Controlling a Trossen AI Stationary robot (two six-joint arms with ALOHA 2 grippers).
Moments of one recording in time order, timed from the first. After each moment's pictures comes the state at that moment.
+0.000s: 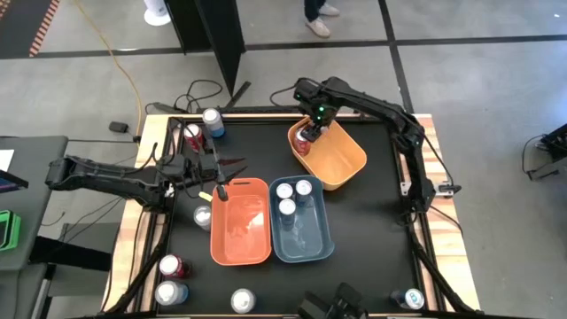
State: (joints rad) left arm 0.03 0.83 0.42 0.50 -0.29 0.10; right arm -0.61 2.09 1.96 -1.30 0.07 0.03
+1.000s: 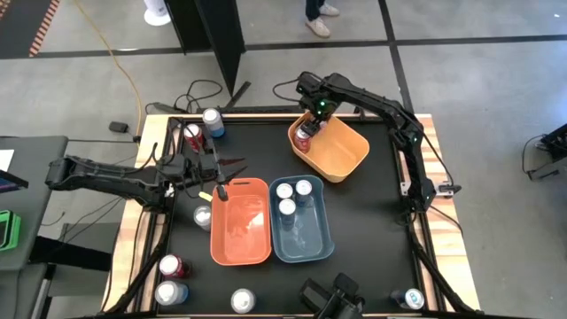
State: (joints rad) left arm 0.03 0.83 0.42 0.50 -0.29 0.10; right arm -0.66 2.12 1.96 -1.22 0.05 -0.02
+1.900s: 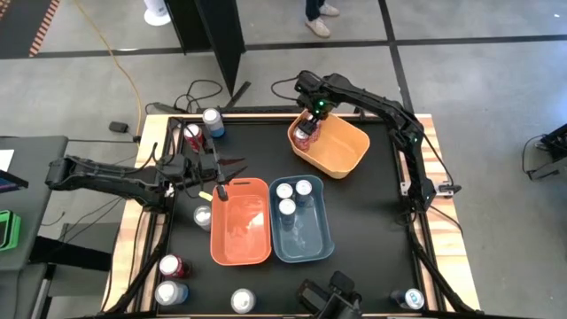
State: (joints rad) left arm 0.03 0.83 0.42 0.50 -0.29 0.09; right arm -0.66 2.11 1.96 -1.15 0.05 -0.03
